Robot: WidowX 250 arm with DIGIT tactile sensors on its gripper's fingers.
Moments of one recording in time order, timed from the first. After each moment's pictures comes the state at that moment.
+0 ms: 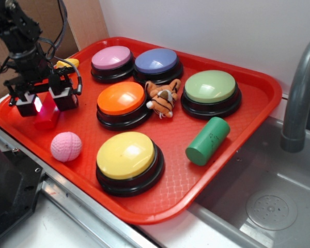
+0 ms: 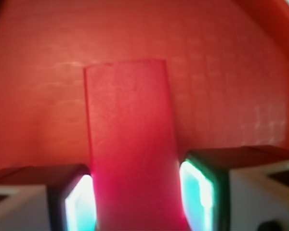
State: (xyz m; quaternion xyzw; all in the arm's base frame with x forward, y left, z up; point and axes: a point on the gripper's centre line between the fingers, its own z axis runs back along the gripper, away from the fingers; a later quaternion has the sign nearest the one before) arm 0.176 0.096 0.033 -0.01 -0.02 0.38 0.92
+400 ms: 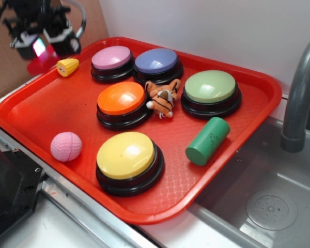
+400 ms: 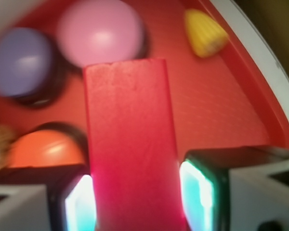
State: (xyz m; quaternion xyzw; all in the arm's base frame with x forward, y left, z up) arm 0.201 0.056 0.134 -0.05 -0.08 0.23 0.97
